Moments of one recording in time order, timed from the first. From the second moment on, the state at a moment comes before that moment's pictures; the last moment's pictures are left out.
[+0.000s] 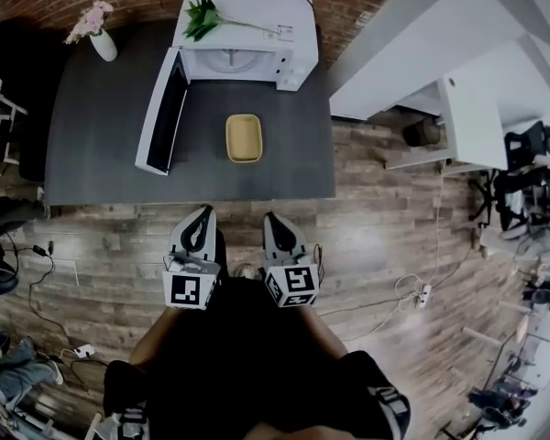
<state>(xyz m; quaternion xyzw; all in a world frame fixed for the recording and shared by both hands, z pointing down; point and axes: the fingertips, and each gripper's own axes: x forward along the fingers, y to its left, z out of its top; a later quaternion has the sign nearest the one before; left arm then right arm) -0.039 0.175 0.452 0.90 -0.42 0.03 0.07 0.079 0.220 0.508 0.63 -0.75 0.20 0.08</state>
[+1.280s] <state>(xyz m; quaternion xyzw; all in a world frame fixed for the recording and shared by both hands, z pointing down) -0.039 0.009 0.470 0.89 -0.43 0.03 0.12 0.063 0.063 0.642 0.34 -0.83 0.13 0.41</state>
